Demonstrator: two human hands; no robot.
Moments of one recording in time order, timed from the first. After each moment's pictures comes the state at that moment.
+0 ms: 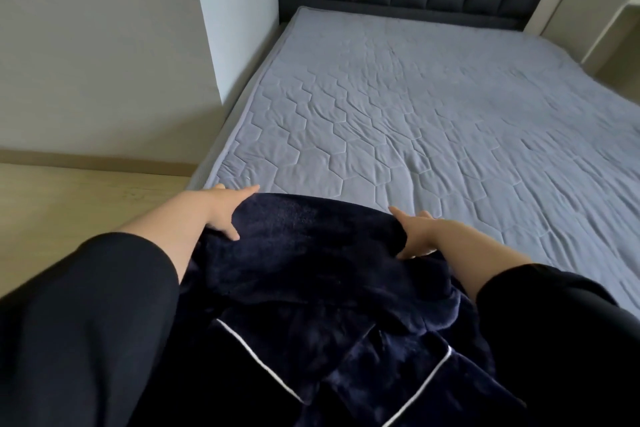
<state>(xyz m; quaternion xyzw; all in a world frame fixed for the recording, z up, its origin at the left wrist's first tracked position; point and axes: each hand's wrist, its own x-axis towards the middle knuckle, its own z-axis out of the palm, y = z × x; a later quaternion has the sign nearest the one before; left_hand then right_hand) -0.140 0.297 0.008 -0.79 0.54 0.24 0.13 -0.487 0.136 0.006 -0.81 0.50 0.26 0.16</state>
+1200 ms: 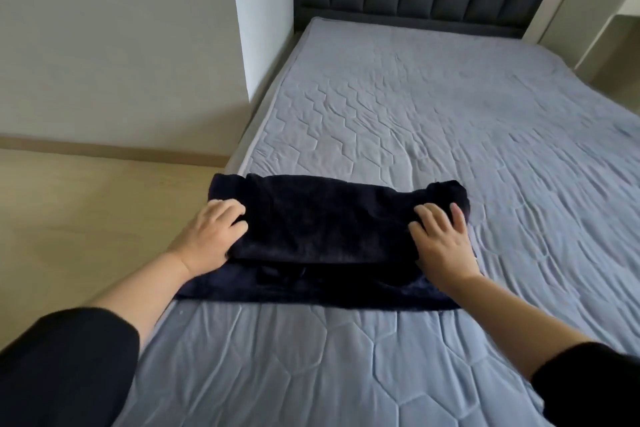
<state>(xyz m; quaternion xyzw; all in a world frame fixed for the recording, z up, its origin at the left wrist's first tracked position) -0.203 0.486 0.008 -0.65 0.71 -0.26 -0.04 -0.566 0.292 0.014 -0.91 0.30 -0.18 -0.23</state>
